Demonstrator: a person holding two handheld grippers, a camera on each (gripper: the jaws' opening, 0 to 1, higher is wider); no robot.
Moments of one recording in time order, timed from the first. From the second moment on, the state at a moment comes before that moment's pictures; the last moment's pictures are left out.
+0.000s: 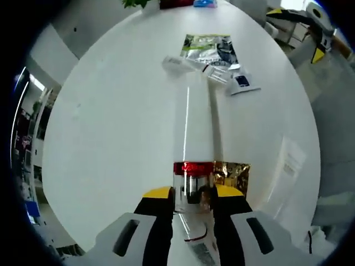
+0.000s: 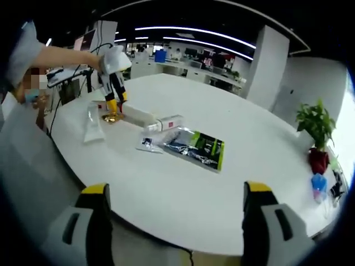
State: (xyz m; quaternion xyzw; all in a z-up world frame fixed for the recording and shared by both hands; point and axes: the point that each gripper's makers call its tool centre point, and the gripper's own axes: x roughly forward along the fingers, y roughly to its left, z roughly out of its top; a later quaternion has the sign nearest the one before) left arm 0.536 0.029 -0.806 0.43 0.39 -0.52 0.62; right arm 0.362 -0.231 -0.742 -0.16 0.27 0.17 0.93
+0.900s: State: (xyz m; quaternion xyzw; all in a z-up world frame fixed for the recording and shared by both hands) left arm 0.518 0.003 -0.757 0.48 0.40 -0.53 0.57; right arm 0.428 -0.153 -0.741 -0.29 0.24 0.34 0.86
